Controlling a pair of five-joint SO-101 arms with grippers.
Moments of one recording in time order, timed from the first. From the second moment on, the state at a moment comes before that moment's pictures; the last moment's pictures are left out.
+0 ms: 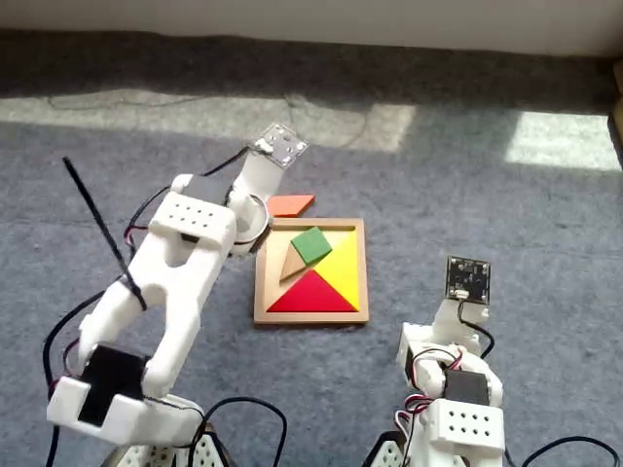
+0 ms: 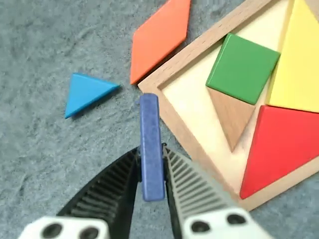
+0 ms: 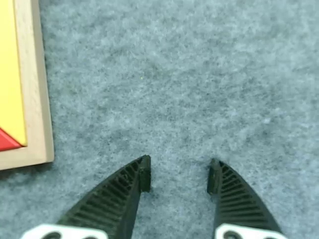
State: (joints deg) left arm 10.8 -0.5 21.1 62.8 -14.0; right arm 1.5 -78.6 96.1 50.2 1.1
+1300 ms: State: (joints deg) left arm 18.1 26.3 -5.1 75.1 -14.0; right arm 1.5 -78.6 96.1 50.2 1.1
